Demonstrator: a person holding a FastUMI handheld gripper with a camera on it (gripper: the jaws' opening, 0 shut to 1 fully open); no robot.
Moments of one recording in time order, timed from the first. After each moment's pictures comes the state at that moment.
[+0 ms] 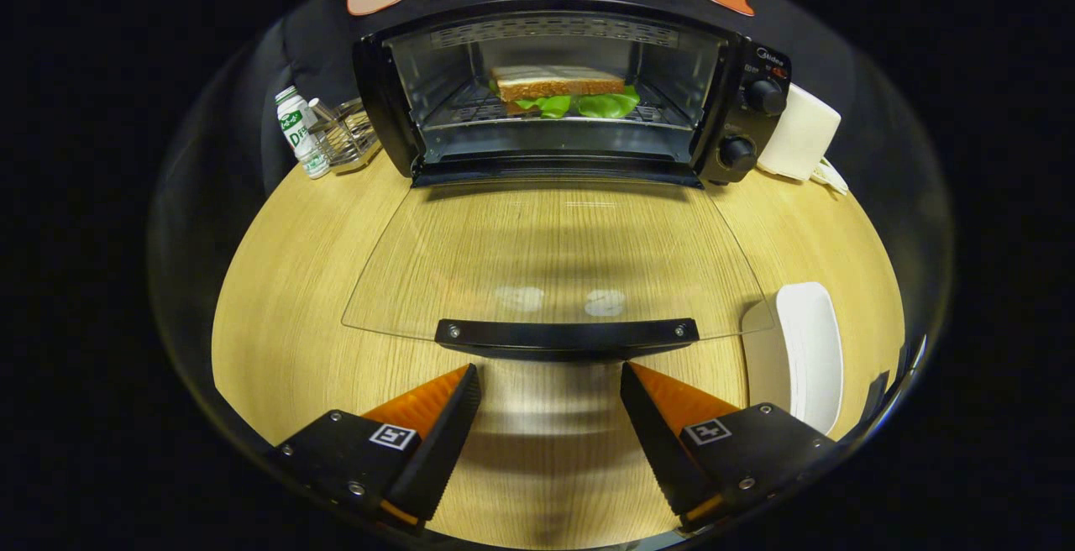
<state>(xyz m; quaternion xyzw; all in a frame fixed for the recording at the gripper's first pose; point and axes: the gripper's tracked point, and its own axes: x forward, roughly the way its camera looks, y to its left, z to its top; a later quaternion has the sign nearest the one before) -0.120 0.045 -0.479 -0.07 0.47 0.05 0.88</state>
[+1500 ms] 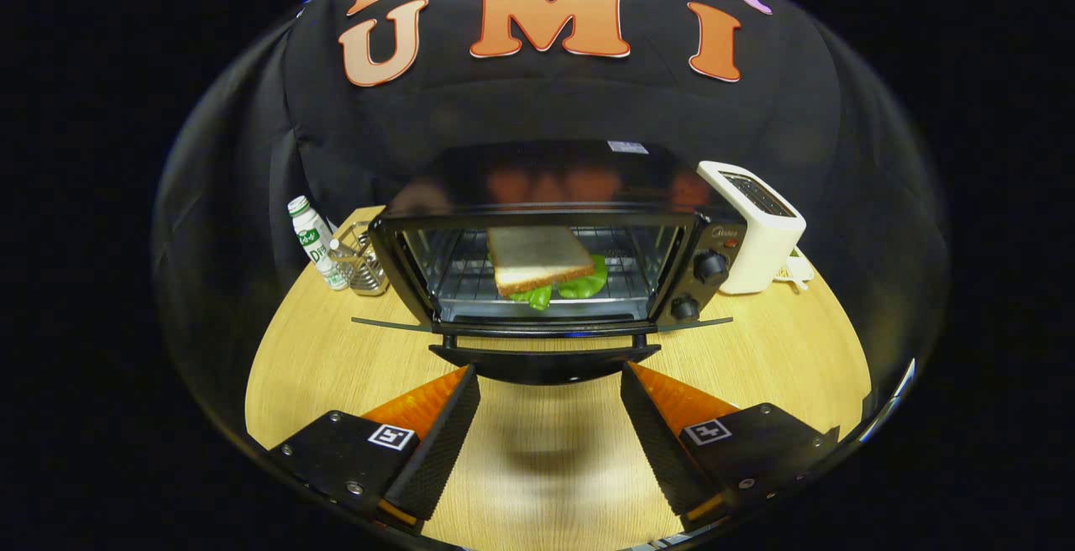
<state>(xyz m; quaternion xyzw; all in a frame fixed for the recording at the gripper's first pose) -0.039 0.056 -0.334 -0.06 0.34 0.05 0.94</state>
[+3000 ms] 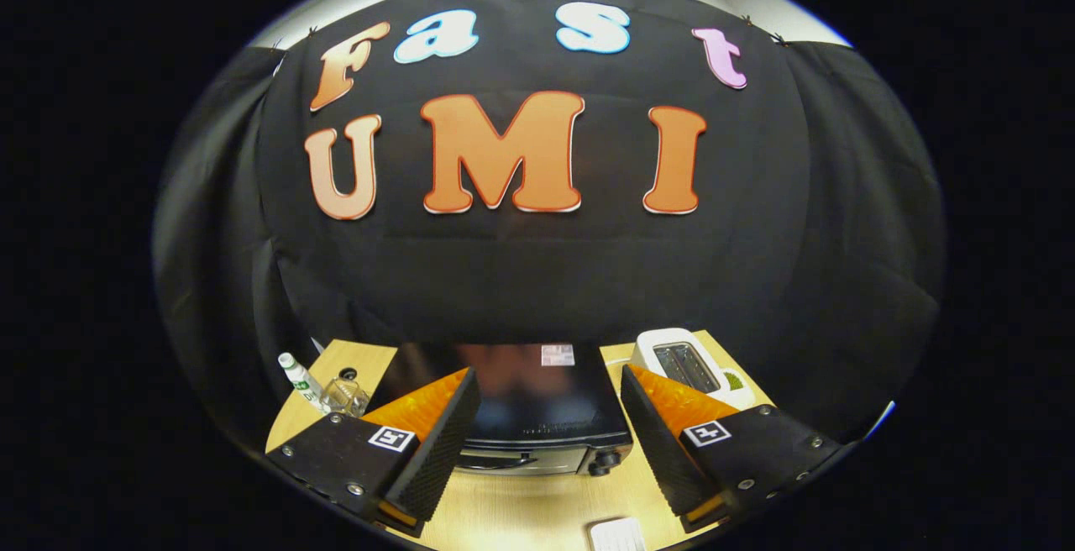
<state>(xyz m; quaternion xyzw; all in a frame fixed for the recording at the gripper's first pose) 0.066 0.001 -0.104 -0.05 0.16 0.02 0.99</state>
